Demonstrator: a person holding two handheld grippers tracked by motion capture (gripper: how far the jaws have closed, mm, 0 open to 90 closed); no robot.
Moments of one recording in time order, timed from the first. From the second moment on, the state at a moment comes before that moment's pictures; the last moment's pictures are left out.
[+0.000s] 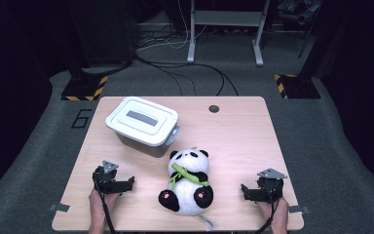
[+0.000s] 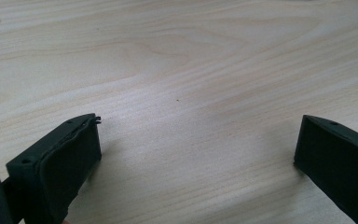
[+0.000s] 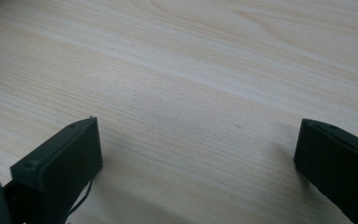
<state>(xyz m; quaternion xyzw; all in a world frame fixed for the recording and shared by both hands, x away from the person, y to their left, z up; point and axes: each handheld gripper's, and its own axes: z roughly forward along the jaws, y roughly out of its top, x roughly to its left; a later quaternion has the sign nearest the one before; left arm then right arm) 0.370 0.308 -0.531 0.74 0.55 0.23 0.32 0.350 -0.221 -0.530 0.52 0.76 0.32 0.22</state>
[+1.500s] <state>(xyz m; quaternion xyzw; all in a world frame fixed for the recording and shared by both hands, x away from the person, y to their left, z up) 0.370 0.308 -0.531 0.74 0.54 0.23 0.32 0.343 -0.195 -0.484 0.52 0.77 0.33 0.18</state>
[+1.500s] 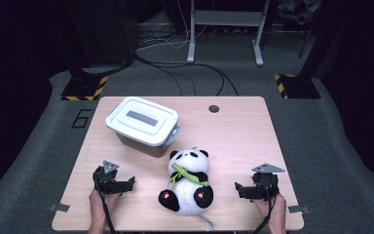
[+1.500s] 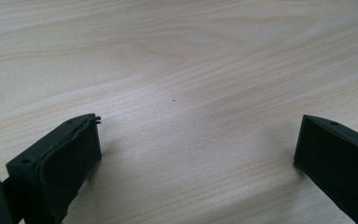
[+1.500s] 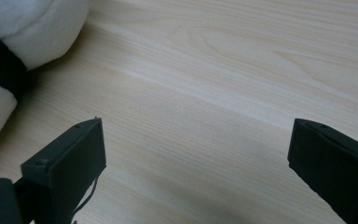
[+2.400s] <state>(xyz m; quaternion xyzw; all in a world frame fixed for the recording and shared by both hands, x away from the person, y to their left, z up) 0.370 0.308 -0.531 0.74 0.54 0.23 0.32 0.339 -0.128 -0.424 0.42 0.81 0.38 0.16</state>
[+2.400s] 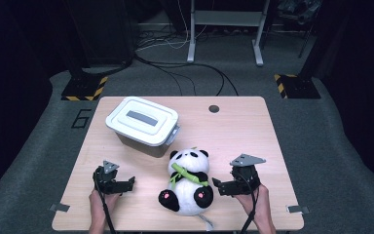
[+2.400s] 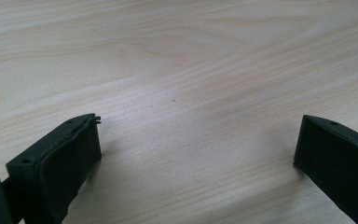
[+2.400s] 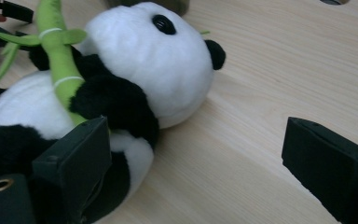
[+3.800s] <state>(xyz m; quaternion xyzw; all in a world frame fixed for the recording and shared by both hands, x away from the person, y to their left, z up) 0.370 0.308 -0.531 0.74 0.55 0.23 0.32 0.292 -0.111 -0.418 0.34 0.85 0.39 0.11</state>
